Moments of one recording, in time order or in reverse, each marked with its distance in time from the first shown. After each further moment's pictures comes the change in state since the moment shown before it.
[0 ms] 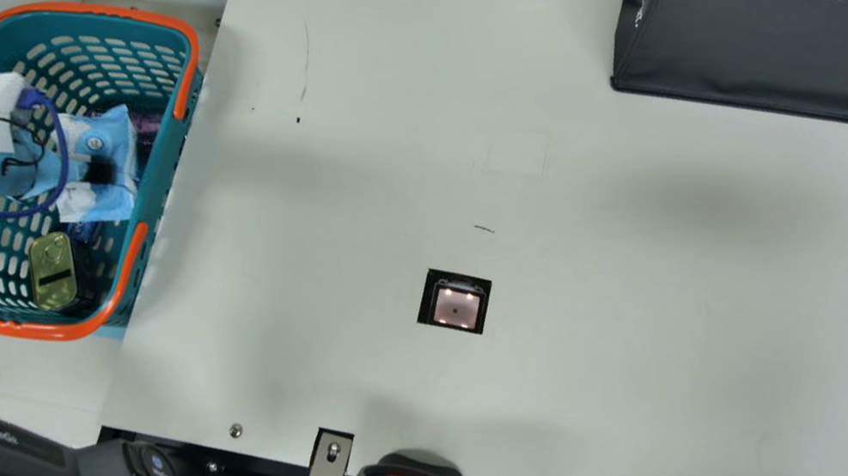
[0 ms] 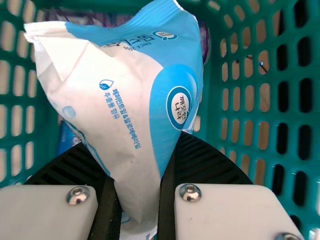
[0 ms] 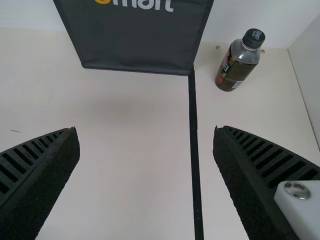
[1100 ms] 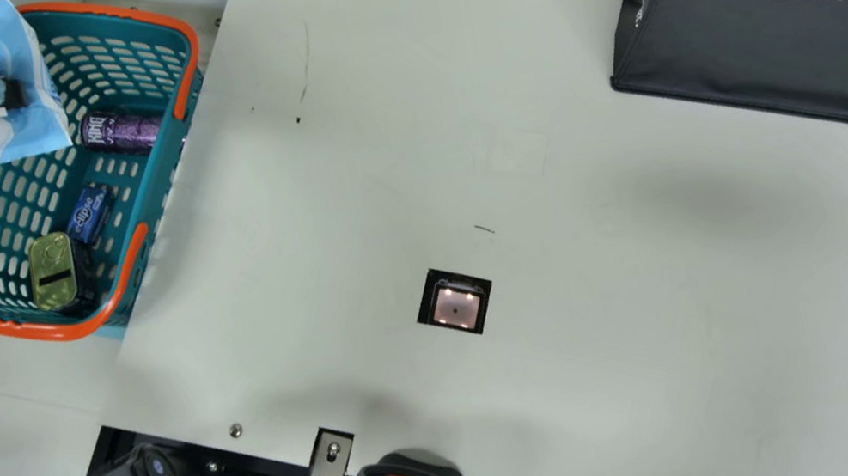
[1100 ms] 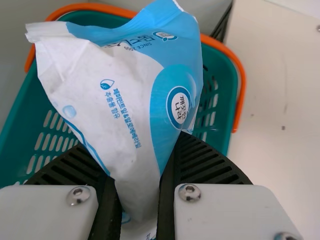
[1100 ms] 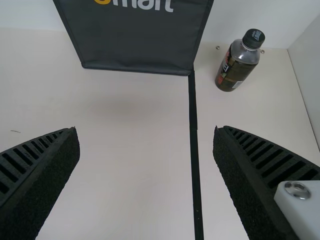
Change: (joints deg) left arm -6.5 -28.9 -3.7 10.8 9.0 -31.7; right arm 0.0 0.0 0.0 0.0 -0.1 0.0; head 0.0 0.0
